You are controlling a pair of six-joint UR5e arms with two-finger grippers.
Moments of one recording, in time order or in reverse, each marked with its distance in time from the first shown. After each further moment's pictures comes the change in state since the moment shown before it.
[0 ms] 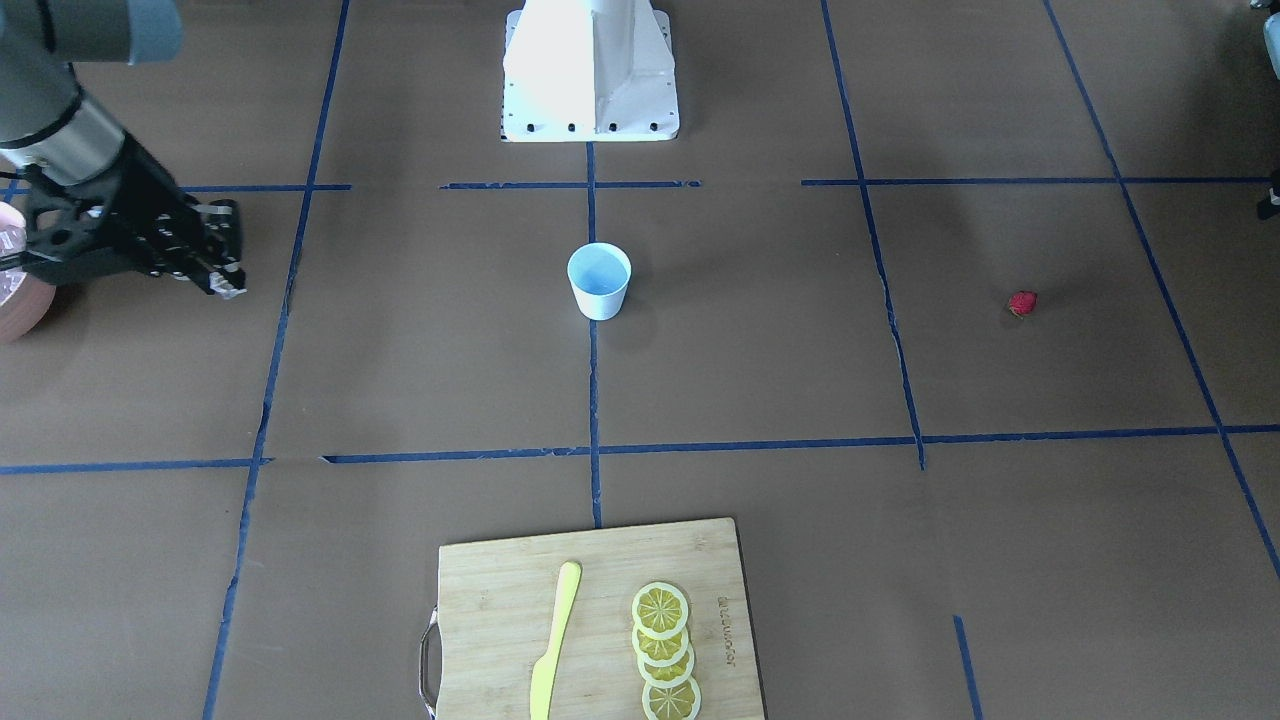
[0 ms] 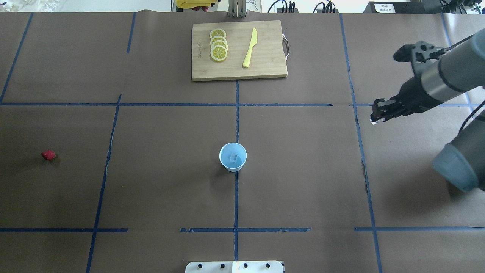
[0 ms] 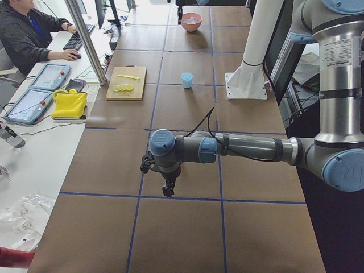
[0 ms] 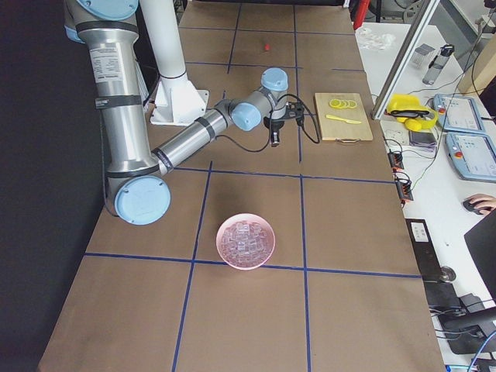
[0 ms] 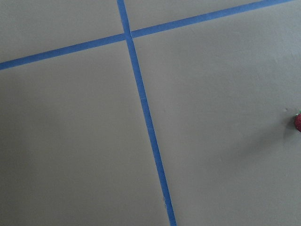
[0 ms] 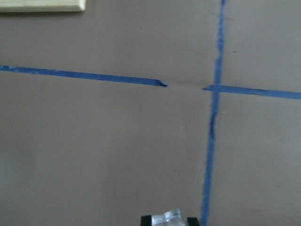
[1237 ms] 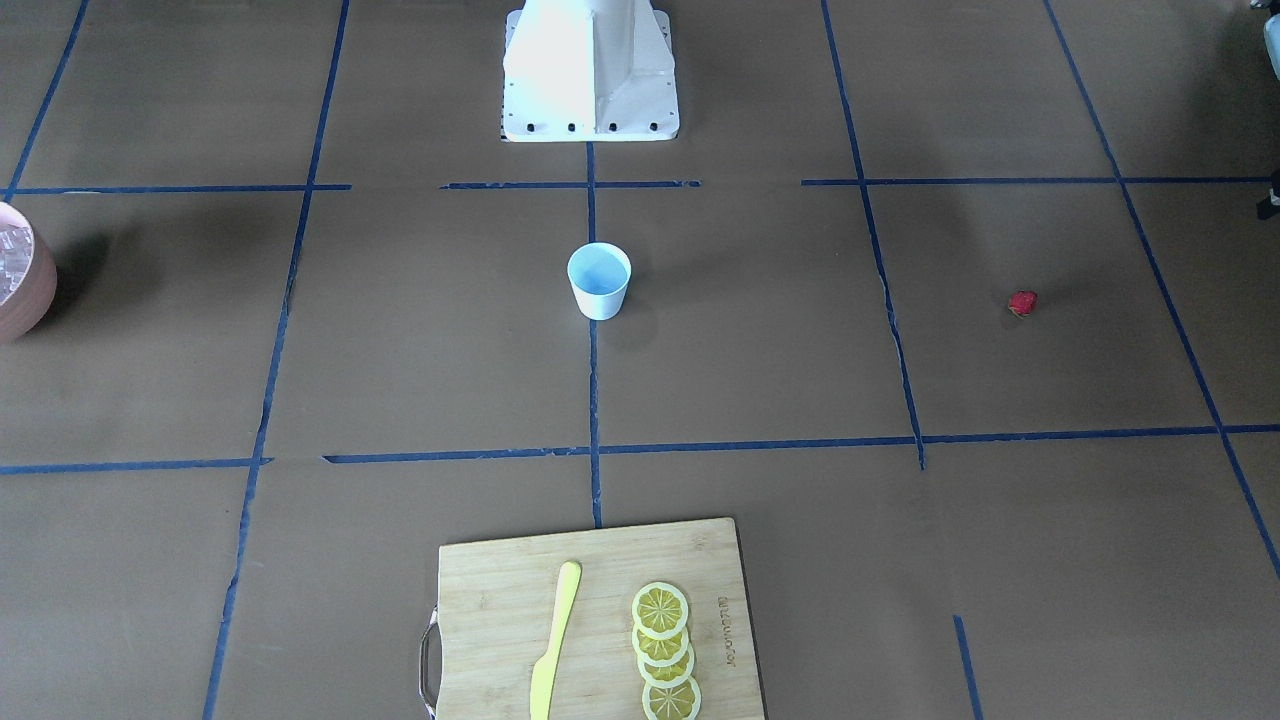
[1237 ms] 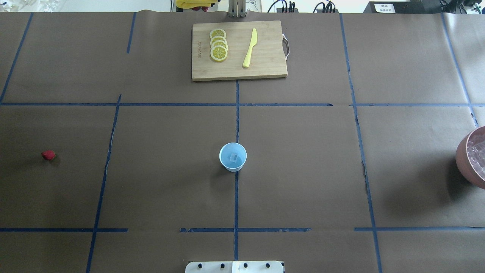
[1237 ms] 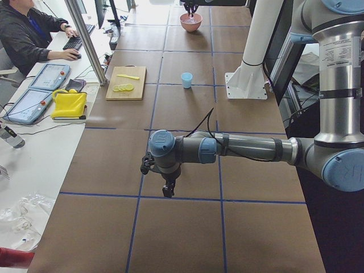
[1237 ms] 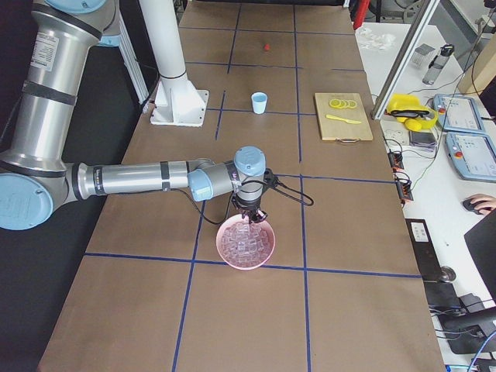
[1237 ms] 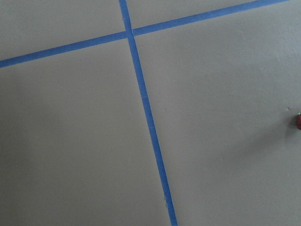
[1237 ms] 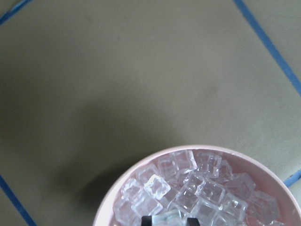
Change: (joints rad) left arm 0.000 0.000 0.005 0.000 0.000 0.000; right arm 0.391 -0.507 -0.106 0.205 0.160 -1.248
